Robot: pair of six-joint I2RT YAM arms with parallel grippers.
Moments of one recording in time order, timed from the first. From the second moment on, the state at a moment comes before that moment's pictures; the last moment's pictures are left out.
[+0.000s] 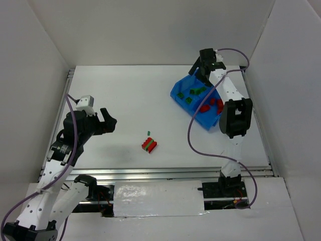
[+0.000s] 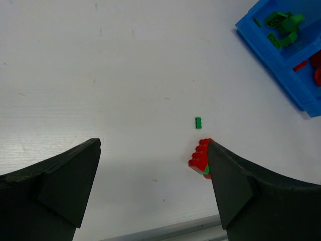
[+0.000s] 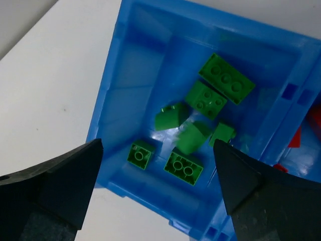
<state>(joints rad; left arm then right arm) -0.22 0.70 0.81 -0.54 0.01 -0.37 0.16 2.15 2.03 -0.69 0.25 0.73</state>
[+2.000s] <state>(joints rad) -0.21 0.71 0.84 -0.58 0.01 -0.40 1.03 1.98 1.38 -0.59 0.36 1.18</state>
